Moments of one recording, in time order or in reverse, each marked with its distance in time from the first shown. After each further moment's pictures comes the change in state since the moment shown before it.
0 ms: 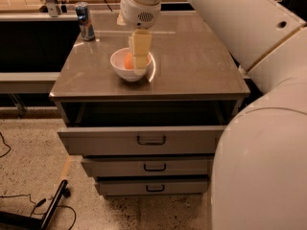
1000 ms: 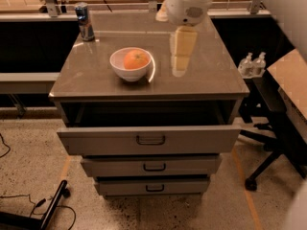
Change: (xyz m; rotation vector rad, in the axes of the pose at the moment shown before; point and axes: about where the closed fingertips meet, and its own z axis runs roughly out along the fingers) arm 0.073 0.059 -0.062 0.028 0.047 0.118
